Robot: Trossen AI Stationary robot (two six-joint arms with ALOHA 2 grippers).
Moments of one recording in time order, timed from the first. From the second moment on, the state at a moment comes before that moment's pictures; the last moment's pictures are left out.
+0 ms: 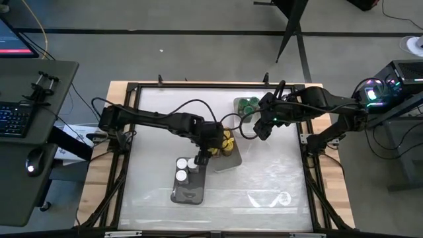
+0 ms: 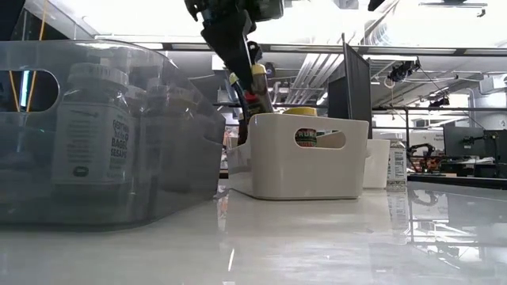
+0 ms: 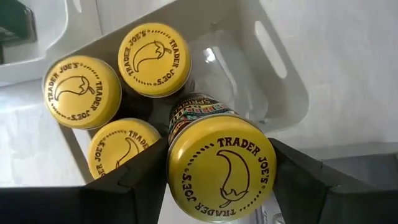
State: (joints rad) left arm -0.06 1.87 1.61 -0.89 0.02 0.14; right arm 0.11 1.48 1.88 -1.57 0.33 0.79
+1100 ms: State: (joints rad) left arm -0.04 1.95 1.61 -0.91 0.02 0.10; right arm 0.11 1.48 1.88 -1.57 0.33 0.81
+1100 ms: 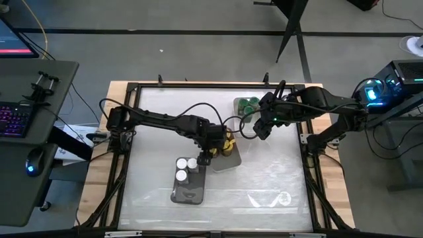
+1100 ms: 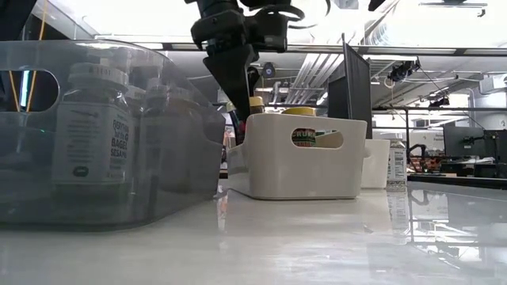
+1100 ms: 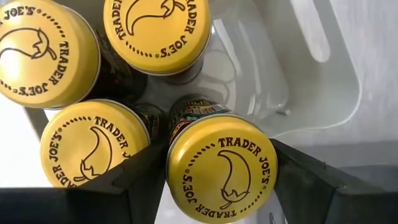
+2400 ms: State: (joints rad) left arm -0.21 1.63 1.54 -0.91 0.18 -0.12; right arm 0.03 1.48 1.82 -1.57 0.22 0.83
